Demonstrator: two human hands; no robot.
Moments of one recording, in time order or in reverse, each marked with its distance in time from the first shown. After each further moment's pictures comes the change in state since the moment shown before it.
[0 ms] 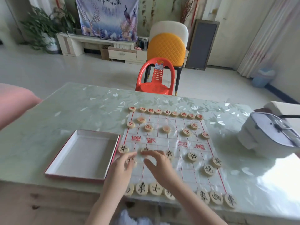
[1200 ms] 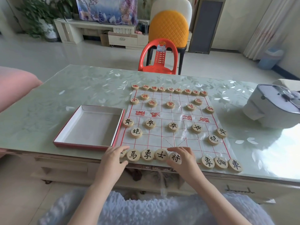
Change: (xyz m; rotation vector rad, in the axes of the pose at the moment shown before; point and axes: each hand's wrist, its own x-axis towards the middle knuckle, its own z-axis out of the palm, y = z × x) left_hand -0.050 -0.070 -0.008 0.471 -0.014 0.023; right_hand -0.076 0.090 0.021 -0.159 0.129 0.105
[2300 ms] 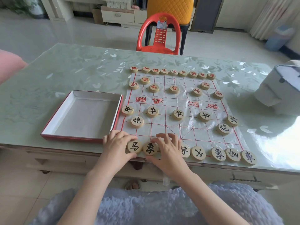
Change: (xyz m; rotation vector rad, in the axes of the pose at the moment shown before) left_hand 0.034 -0.006 0.014 0.250 -0.117 0.139; right_hand 0.021 -0.031 0.054 -0.272 -0.088 -0.154
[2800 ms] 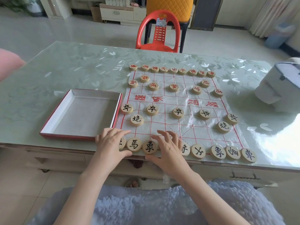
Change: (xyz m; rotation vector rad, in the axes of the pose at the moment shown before) left_hand -0.007 -0.007 -0.010 -0.041 0.066 -0.065; right_hand -0.002 0.001 -0.001 0.029 -0.020 0.017
